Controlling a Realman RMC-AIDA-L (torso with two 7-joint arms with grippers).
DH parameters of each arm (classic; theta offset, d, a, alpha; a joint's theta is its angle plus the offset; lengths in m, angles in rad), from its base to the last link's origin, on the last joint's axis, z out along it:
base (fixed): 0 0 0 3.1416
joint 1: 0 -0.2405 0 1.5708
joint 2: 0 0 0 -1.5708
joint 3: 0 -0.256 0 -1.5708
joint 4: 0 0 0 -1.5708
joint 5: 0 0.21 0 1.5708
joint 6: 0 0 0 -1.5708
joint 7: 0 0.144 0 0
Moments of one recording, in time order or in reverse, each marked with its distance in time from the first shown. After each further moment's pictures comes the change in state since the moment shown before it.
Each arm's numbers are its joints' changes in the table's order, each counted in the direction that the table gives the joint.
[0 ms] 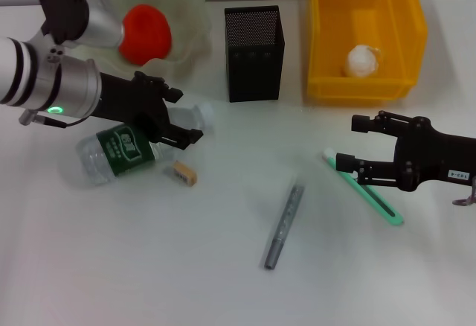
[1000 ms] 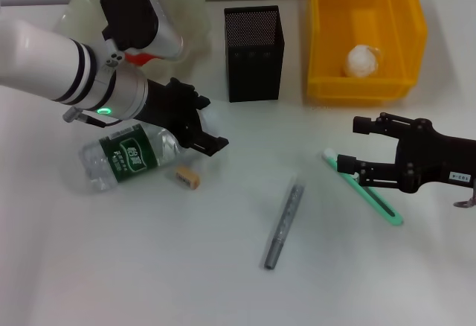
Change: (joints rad) left arm 0.087 -0.003 -0.204 0.103 -0.015 0.158 -0.098; right arm 0.006 0.000 -0.002 0.000 0.000 0.000 -0.002
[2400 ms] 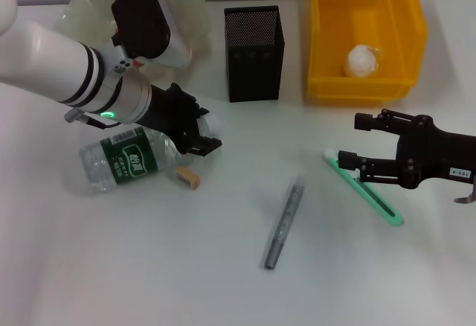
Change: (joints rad) left arm 0.015 0.000 -0.052 0.008 0.042 0.018 -0.019; right arm -0.006 -0.004 -0.001 0.000 0.000 -0.013 0.003
